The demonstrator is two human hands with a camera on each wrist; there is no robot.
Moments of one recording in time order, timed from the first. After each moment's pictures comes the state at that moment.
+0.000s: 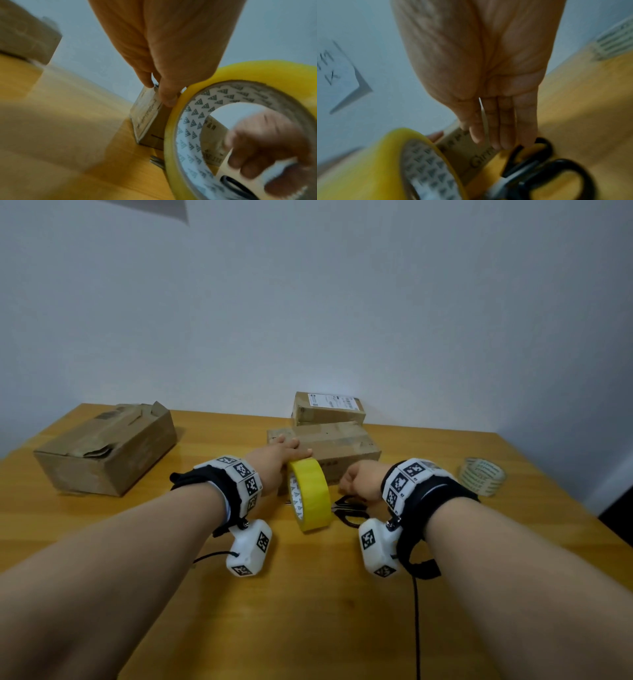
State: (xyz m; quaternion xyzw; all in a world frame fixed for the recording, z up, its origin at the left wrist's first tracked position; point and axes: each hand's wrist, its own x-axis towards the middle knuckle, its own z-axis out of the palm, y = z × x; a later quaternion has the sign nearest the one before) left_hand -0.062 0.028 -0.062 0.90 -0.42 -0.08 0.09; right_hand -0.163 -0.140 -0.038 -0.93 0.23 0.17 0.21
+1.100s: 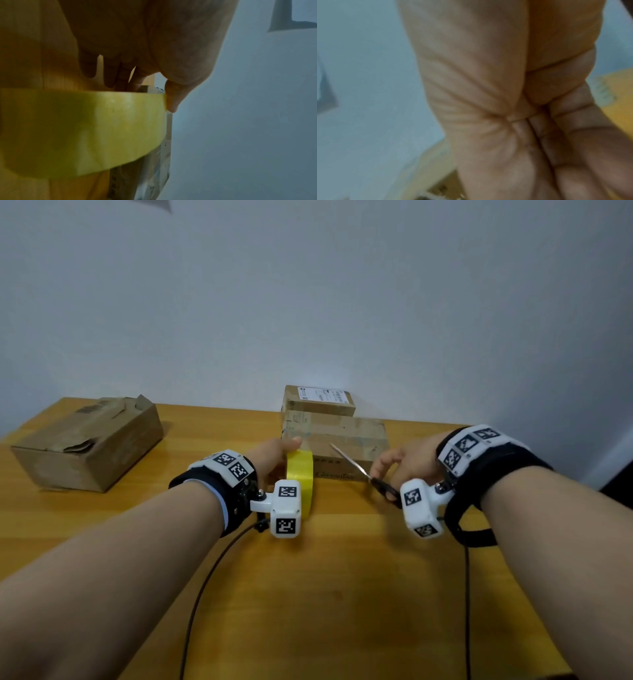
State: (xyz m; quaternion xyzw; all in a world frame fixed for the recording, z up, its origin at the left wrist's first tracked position) left_hand -0.100 0.014 -0.040 0.72 -0.04 -0.38 0.58; right_hand -0.205 -0.210 0.012 -0.87 0.21 0.32 0.32
